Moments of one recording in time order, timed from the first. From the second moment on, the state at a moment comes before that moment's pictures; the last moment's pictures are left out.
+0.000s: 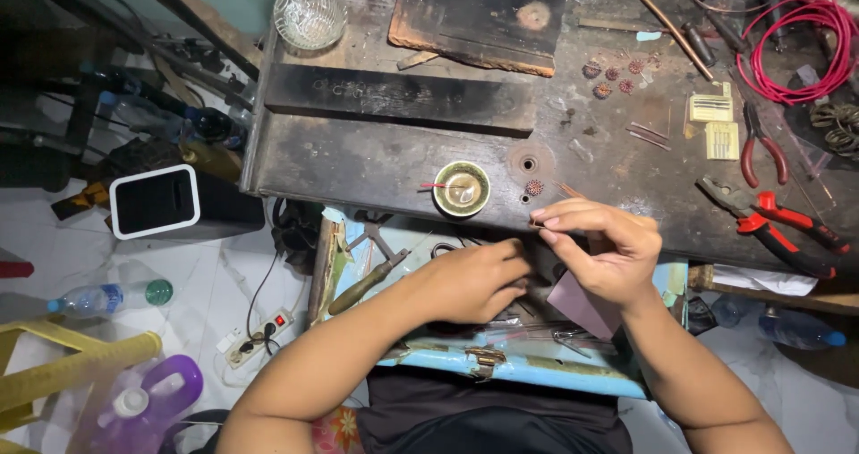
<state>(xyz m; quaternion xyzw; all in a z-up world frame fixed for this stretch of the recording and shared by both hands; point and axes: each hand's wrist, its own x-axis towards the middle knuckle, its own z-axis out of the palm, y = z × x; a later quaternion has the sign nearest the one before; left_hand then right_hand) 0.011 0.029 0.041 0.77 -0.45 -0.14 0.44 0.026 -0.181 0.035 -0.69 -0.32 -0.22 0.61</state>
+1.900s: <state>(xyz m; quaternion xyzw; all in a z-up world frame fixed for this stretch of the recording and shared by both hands) 0.031 0.023 0.017 0.87 -0.26 0.25 0.33 0.054 -0.195 0.020 -0.88 -0.20 -0.14 0.40</state>
